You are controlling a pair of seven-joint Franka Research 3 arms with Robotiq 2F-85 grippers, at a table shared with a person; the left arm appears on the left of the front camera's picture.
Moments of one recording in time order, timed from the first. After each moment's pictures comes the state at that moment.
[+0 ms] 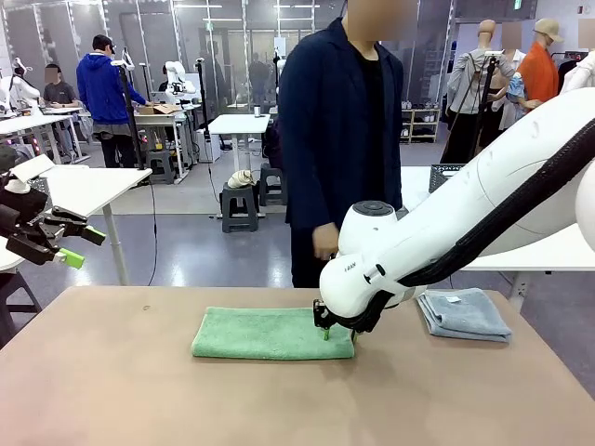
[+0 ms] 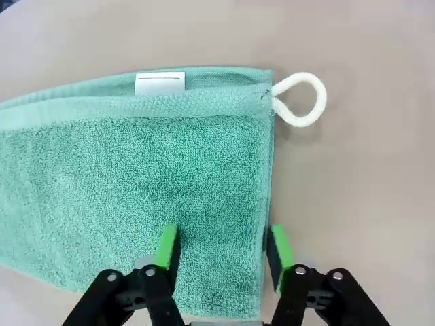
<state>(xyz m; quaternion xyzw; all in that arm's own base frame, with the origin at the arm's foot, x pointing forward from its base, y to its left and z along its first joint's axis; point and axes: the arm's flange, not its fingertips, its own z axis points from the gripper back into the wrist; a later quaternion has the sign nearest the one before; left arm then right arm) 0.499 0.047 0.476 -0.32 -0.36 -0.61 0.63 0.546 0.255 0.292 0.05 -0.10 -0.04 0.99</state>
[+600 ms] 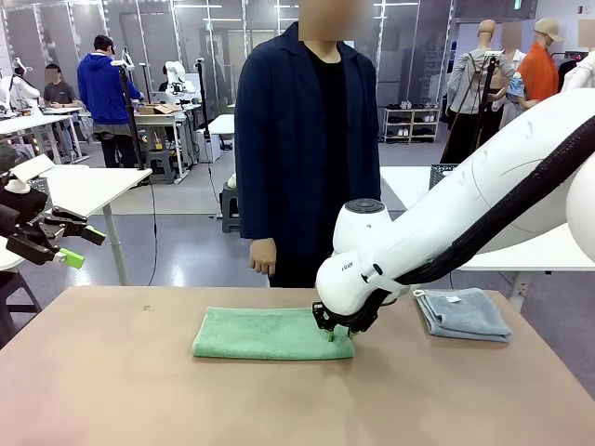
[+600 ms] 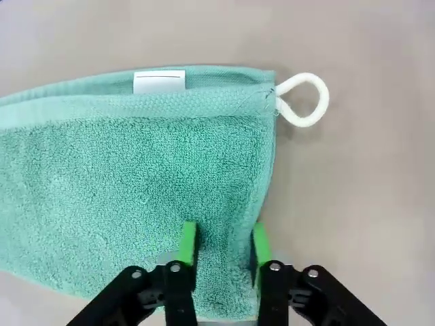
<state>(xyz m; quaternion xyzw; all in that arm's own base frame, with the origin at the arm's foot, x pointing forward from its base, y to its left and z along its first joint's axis) 0.499 0.047 0.476 -0.32 -0.36 -0.61 0.63 0.551 0.260 0.292 0.04 -0.09 -0.03 0.99</state>
